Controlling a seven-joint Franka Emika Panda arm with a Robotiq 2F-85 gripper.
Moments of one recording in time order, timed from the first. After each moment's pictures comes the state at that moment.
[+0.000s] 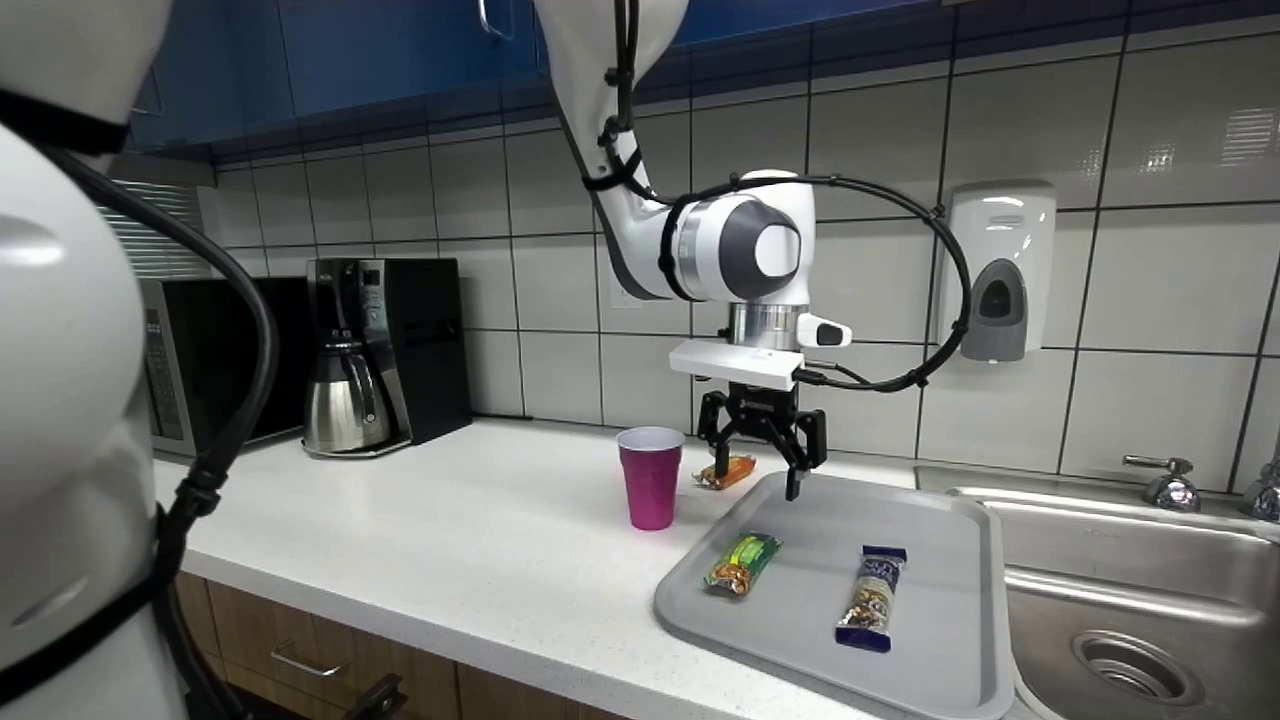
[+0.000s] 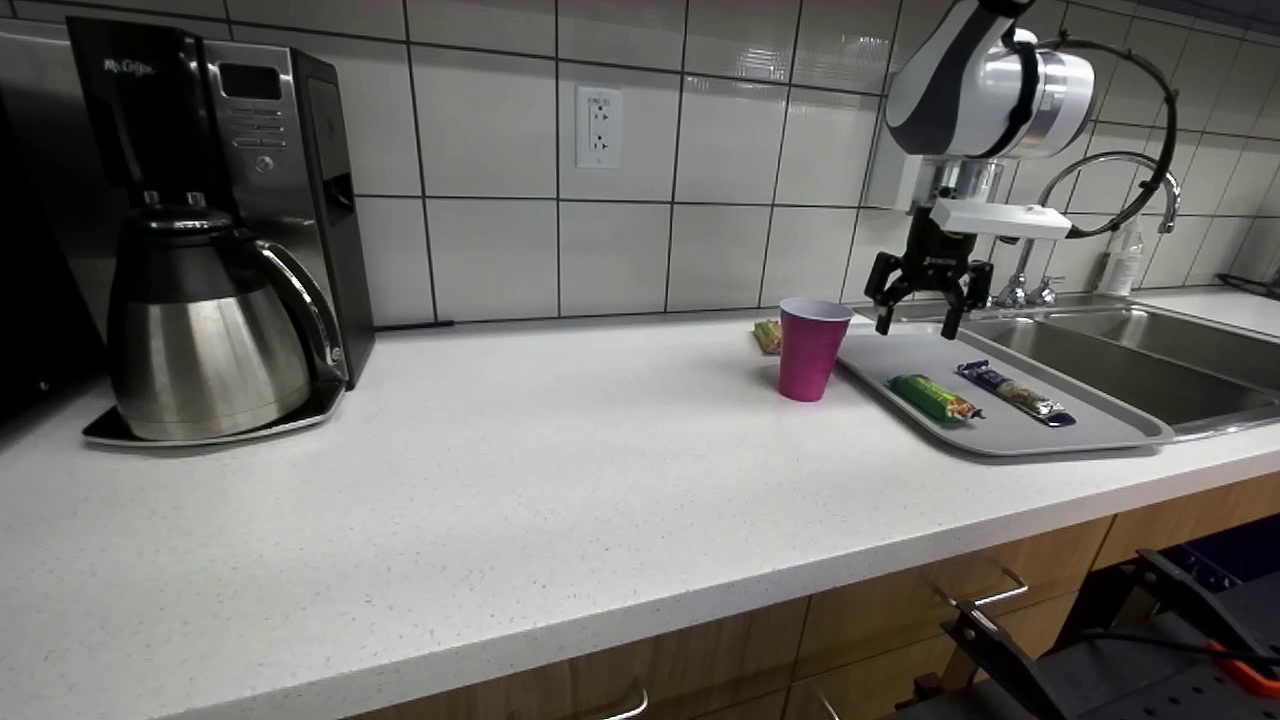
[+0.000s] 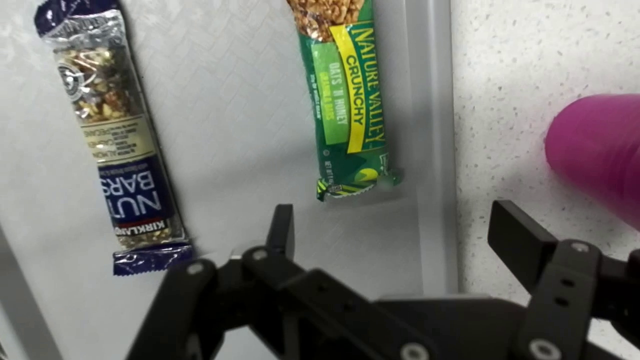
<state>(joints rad) -0.21 0.33 -0.09 -2.16 0.08 2.47 -0.14</state>
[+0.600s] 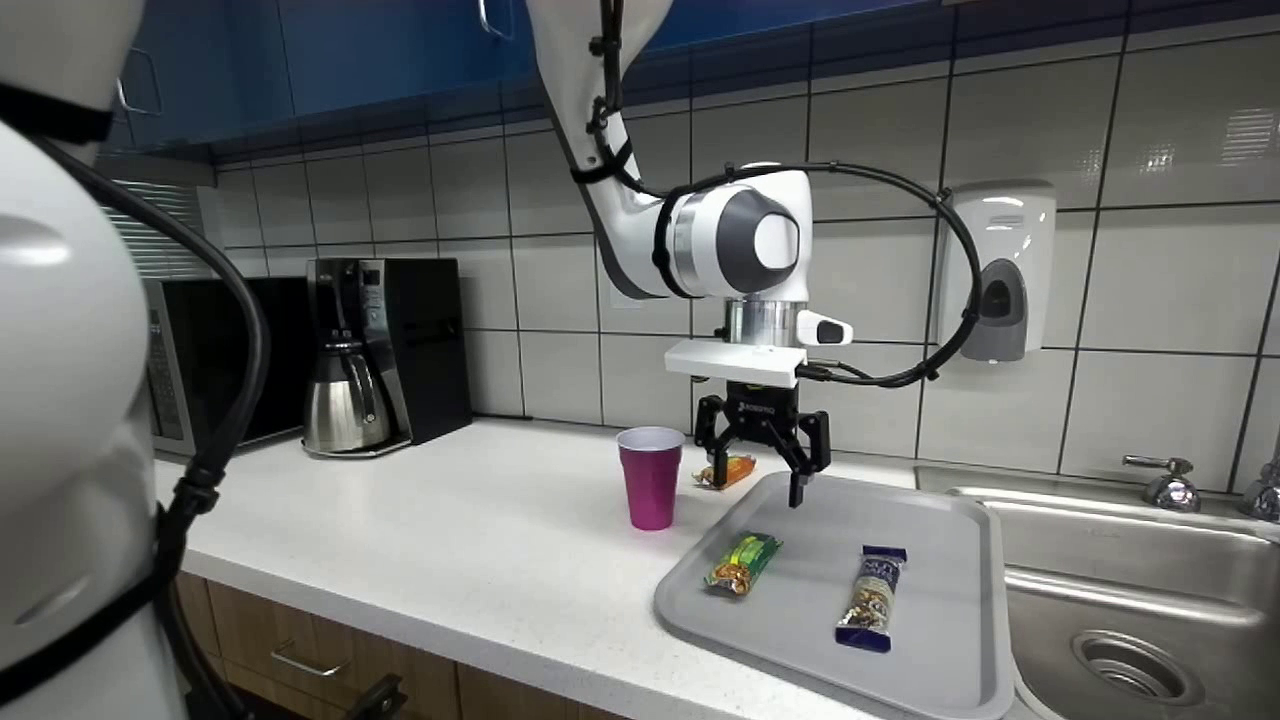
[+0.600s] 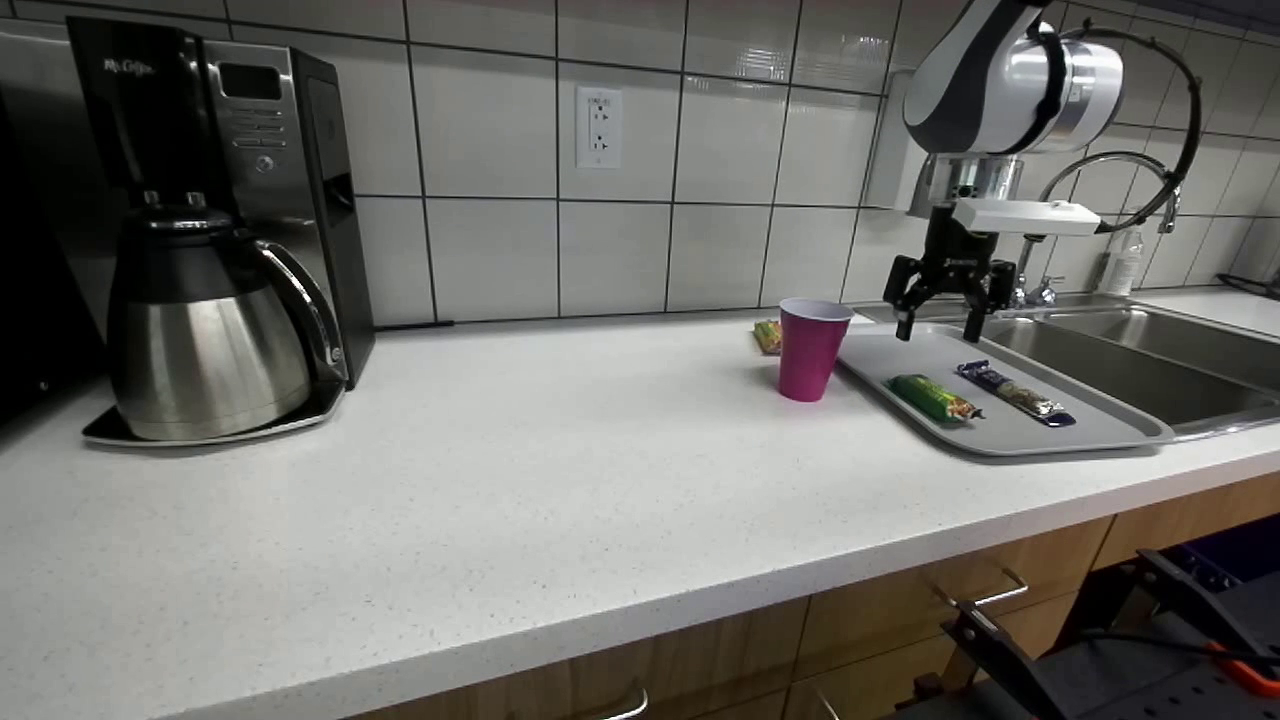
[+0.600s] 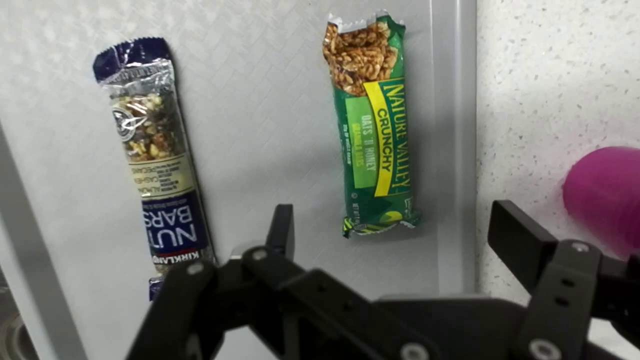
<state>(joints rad) -0.20 0.27 -0.12 -2.23 0.02 2.46 -0.13</state>
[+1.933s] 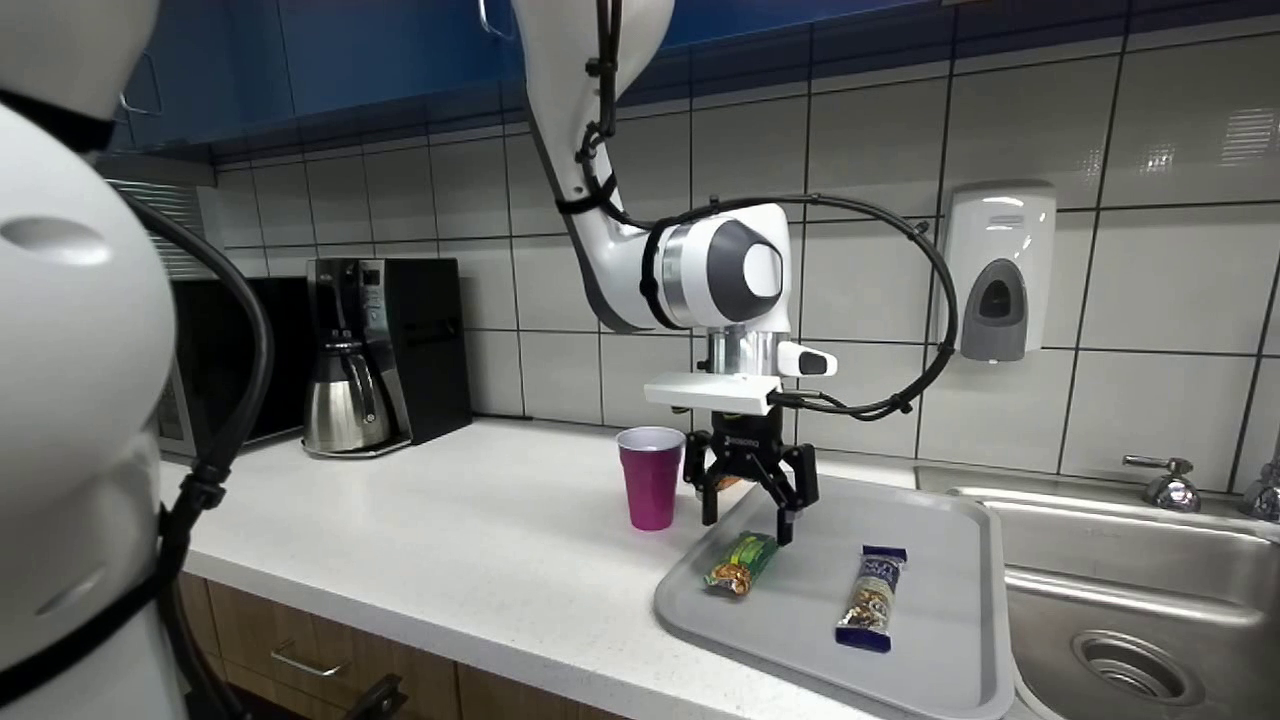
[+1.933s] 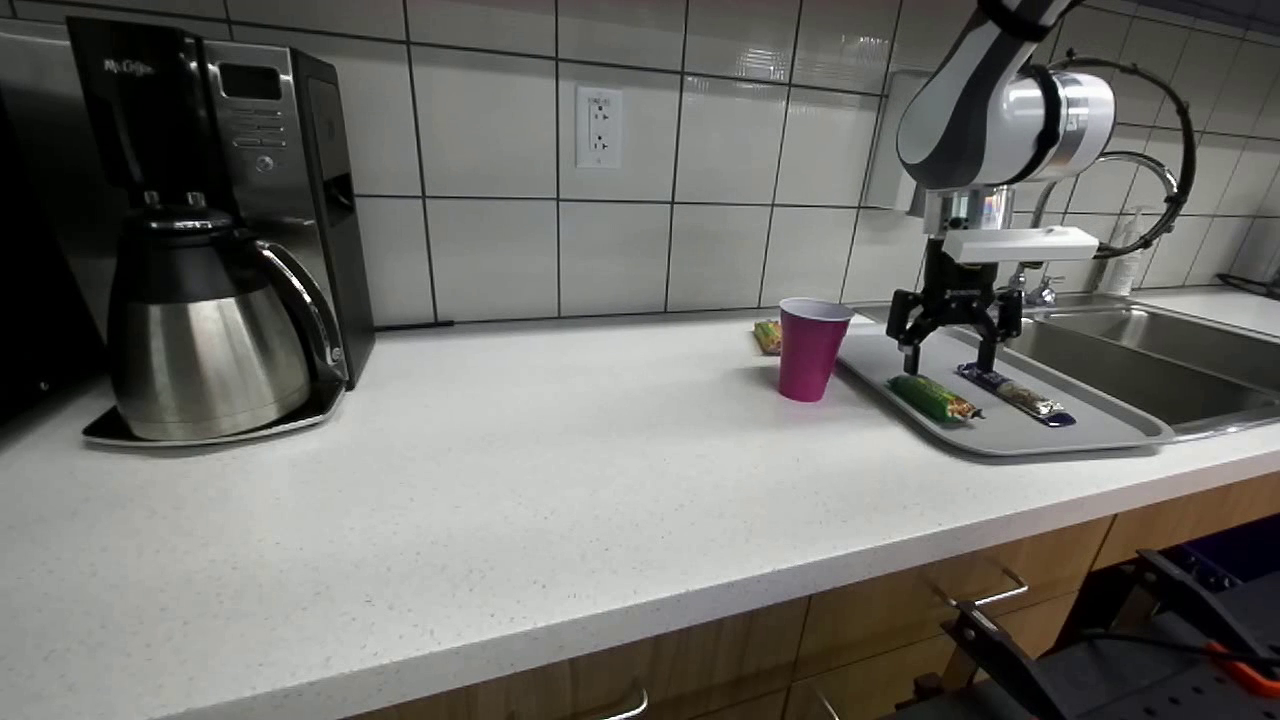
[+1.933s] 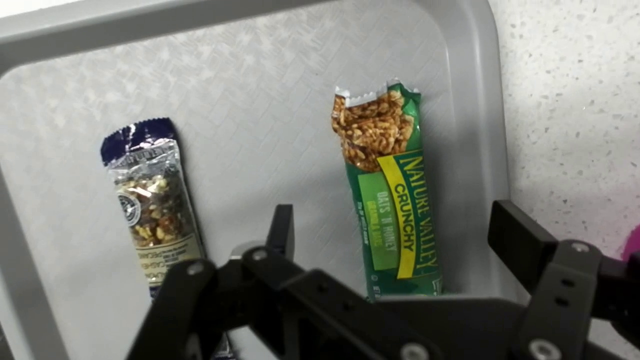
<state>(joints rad) -0.15 0.31 -0.15 -2.27 -0.07 2.46 0.02</state>
